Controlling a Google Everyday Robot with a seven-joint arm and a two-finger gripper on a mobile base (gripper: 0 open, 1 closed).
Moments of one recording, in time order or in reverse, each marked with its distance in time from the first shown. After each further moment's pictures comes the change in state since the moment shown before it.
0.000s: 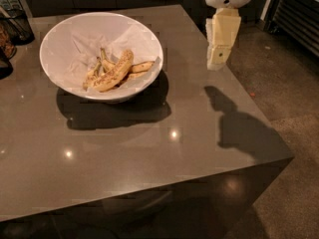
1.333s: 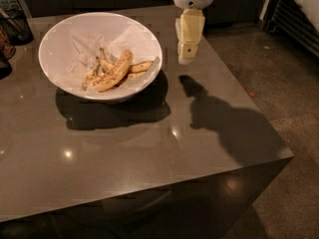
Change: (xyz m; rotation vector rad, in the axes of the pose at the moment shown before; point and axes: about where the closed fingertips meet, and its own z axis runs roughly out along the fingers) arm -0.044 -0.039 0.043 -0.008 -0.051 -0.051
